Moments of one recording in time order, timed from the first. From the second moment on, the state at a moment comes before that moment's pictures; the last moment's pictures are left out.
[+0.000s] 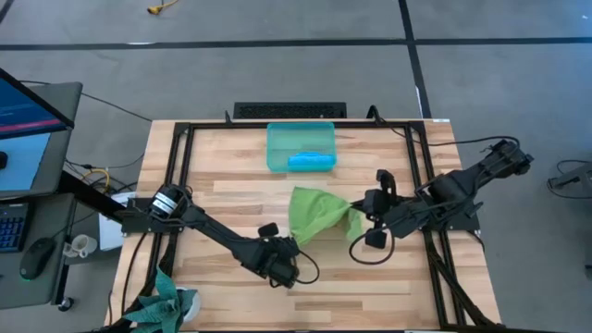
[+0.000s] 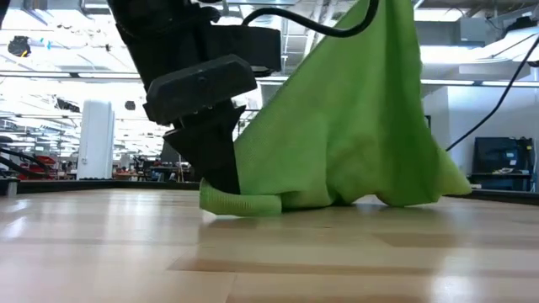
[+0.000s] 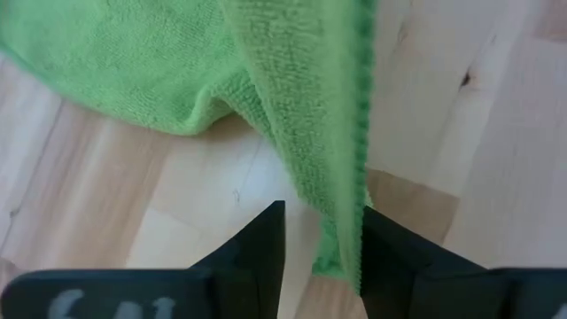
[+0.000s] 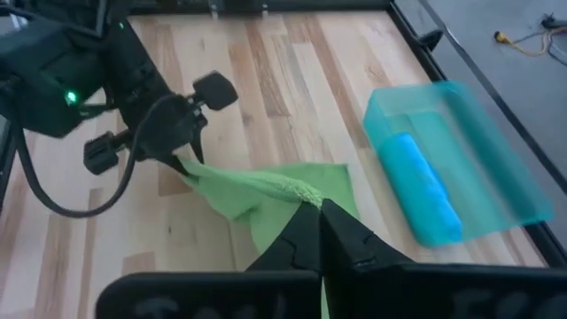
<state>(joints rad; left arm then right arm) -0.47 2.06 1.42 -0.69 -0.47 -0.75 0.52 1.25 1.33 -0.96 0.60 0.41</state>
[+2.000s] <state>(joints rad) -0.38 2.06 2.33 -1.57 -0.30 -0.44 0.88 1.22 1.33 -1.33 0.50 0.95</state>
